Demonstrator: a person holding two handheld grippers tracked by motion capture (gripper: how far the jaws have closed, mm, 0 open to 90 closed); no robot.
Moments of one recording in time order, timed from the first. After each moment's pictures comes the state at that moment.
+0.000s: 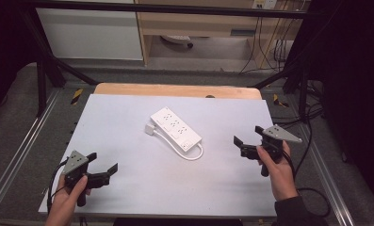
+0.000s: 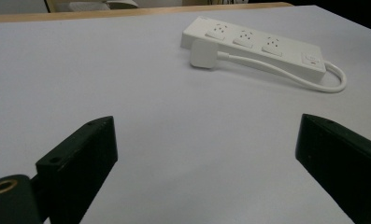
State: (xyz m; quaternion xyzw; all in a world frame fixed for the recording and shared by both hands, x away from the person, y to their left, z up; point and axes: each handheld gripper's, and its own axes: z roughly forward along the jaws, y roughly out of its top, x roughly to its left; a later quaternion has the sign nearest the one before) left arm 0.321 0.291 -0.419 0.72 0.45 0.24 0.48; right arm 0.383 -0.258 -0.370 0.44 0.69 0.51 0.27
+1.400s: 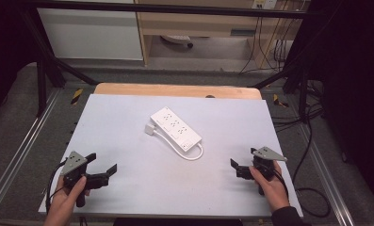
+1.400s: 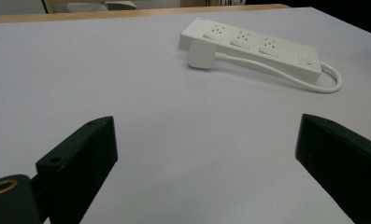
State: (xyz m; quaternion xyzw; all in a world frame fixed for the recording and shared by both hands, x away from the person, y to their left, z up) left arm 0.319 0.292 -0.418 0.71 0.45 0.23 0.48; right arm 0.368 -0.261 -0.455 0.46 0.73 0.45 0.25
